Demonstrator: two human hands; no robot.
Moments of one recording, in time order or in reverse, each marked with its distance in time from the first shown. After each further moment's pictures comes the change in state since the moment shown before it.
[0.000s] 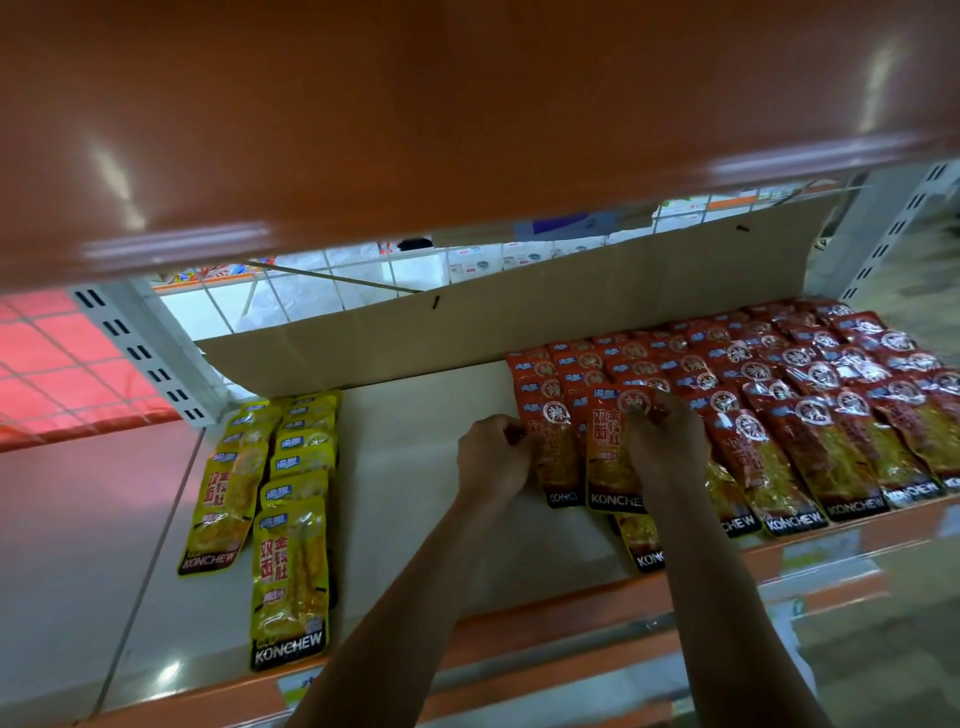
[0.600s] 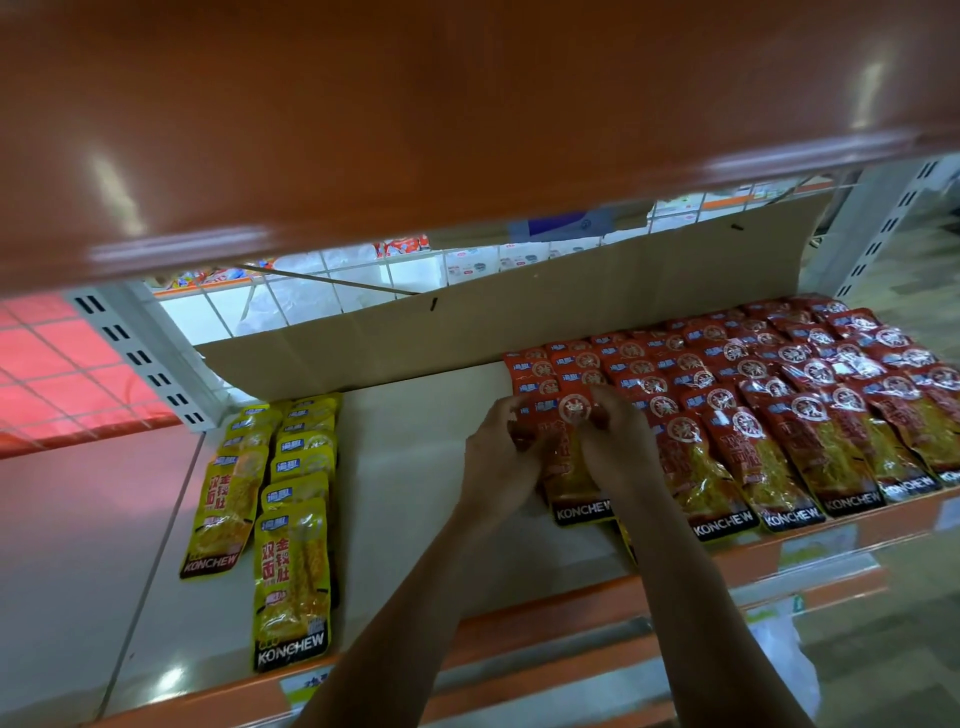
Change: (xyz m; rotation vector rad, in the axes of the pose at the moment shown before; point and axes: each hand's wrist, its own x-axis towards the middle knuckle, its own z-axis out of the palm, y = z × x) left_hand -0.014 0.003 -0.002 -0.173 -0.047 0.160; right_hand -0.020 -0.009 0.019 -0.129 -0.285 -0.152
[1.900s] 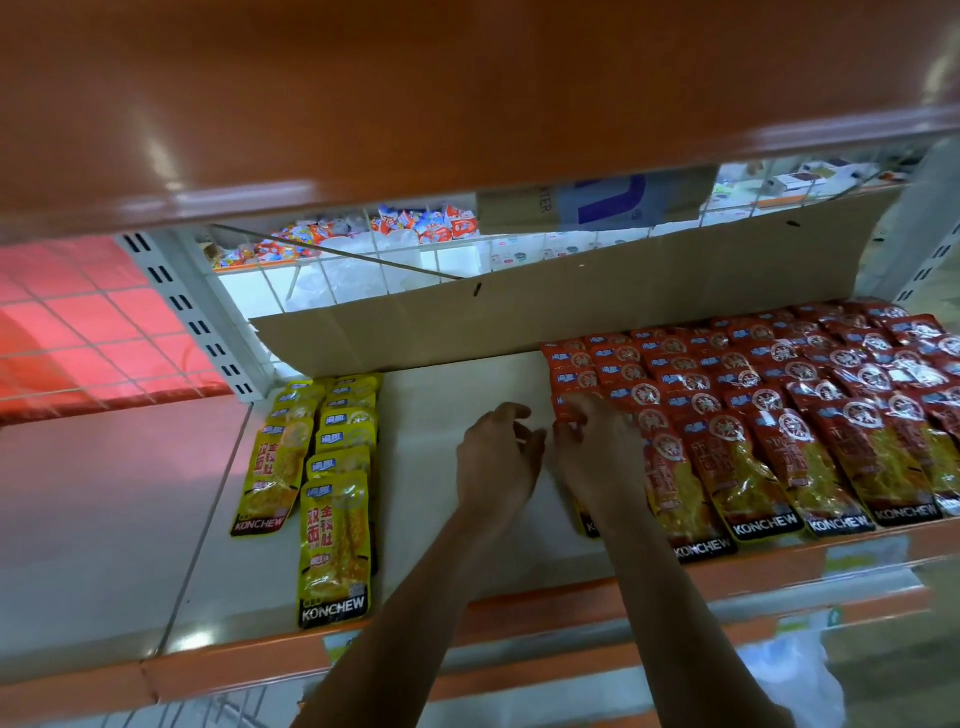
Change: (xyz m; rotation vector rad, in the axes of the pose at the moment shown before) left_hand -0.022 -0.003 -0.035 0.422 0.158 0.032; right_hand -0.033 -0.024 0.037 -0.300 0.033 -0.243
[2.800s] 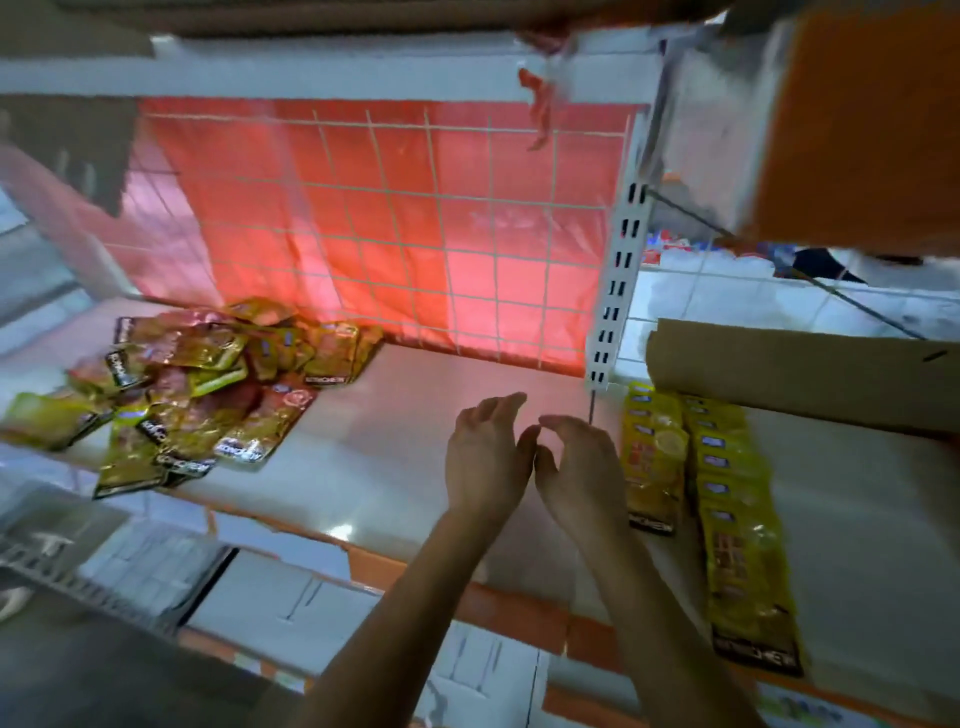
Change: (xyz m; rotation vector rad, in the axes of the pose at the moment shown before) left_hand -0.038 -0.253 -0.267 0.286 0.406 -0.103; right_hand -0.112 -0.258 0.245 -0.031 -0.316 -0.393
